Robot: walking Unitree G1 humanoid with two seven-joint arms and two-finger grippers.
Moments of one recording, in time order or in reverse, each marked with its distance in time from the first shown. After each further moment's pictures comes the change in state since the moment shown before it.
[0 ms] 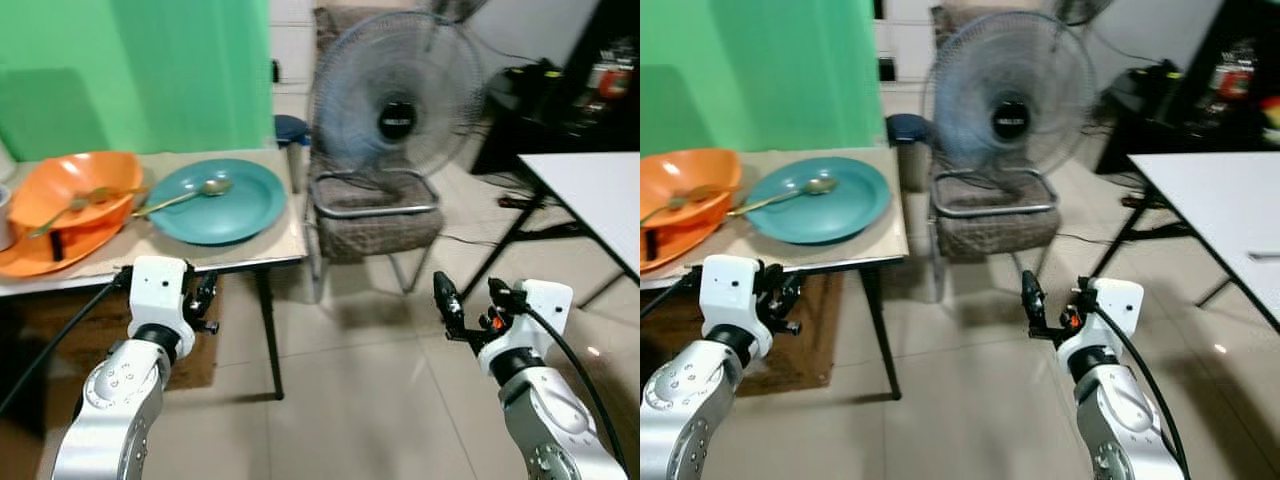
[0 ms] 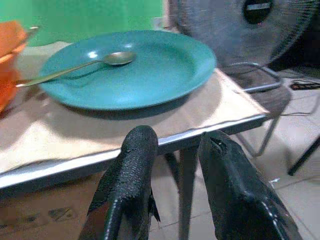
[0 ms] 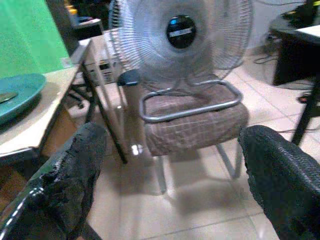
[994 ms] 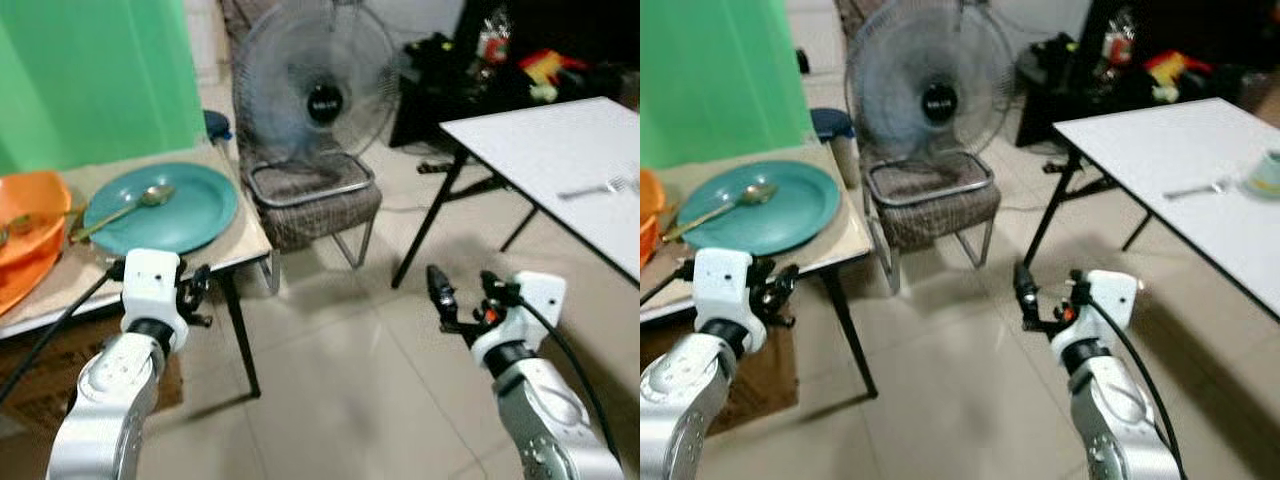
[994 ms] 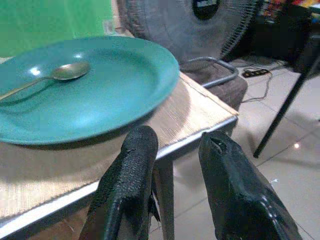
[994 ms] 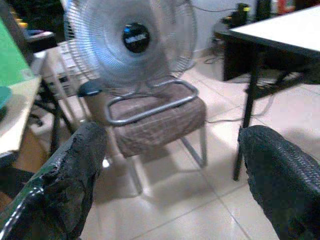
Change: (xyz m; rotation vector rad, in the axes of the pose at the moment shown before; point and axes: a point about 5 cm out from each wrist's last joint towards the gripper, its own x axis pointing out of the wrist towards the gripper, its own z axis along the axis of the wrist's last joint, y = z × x) left arm 0.004 0.003 0.002 -0.004 -0.002 0.012; right arm 0.005 0.003 0.005 0.004 -0.013 0.017
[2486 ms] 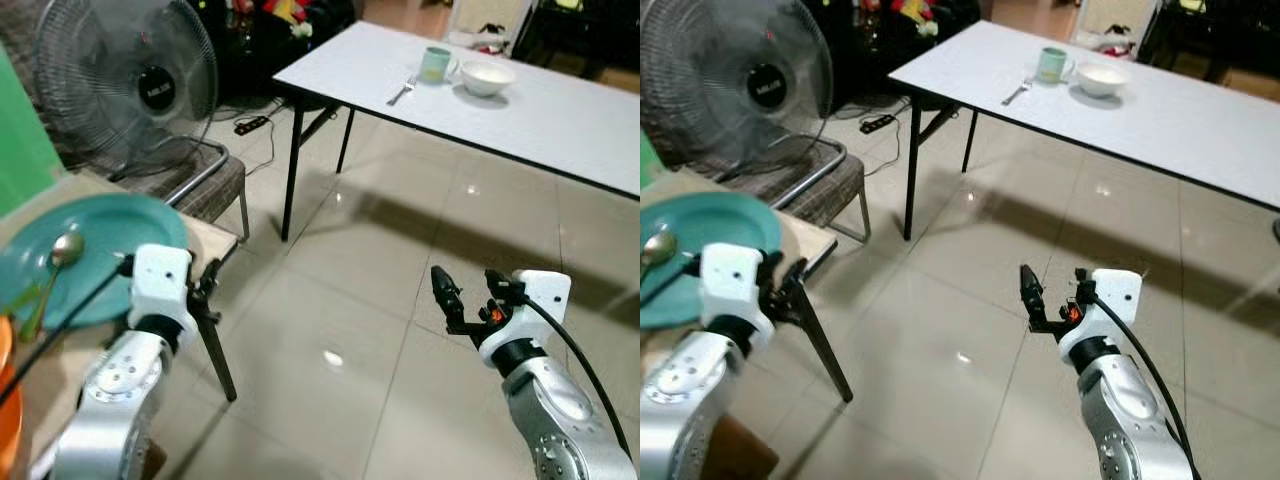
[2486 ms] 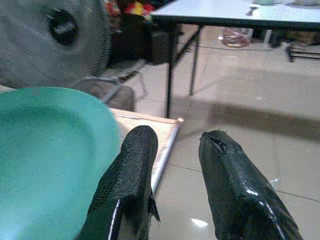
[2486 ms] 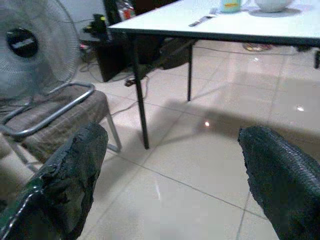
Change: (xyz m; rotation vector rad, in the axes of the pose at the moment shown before) left arm -0.004 -0.002 0.014 0.081 -0.061 0.013; right arm 0.003 0.000 0.003 -0.036 0.018 0.060
